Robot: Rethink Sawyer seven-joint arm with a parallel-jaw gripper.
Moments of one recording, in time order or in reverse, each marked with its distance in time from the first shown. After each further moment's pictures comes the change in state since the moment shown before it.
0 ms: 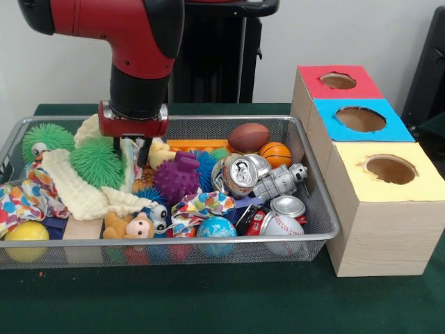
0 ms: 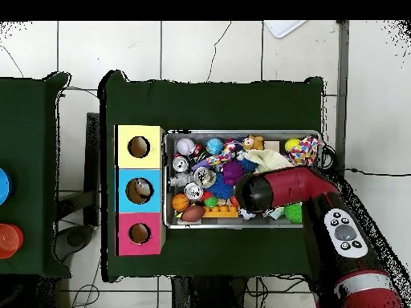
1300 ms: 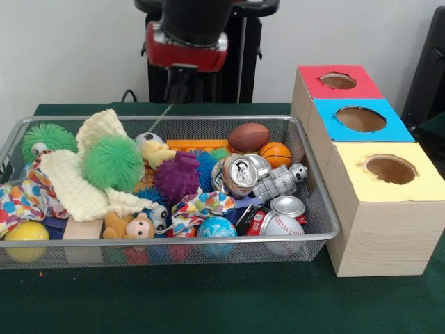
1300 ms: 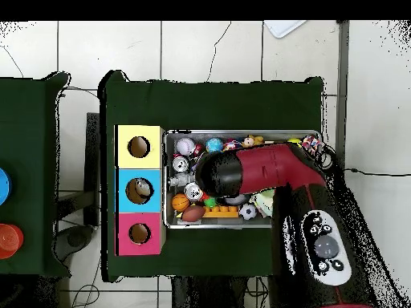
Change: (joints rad) arm 0.160 -0.235 0.005 0.001 0.219 0.313 0.000
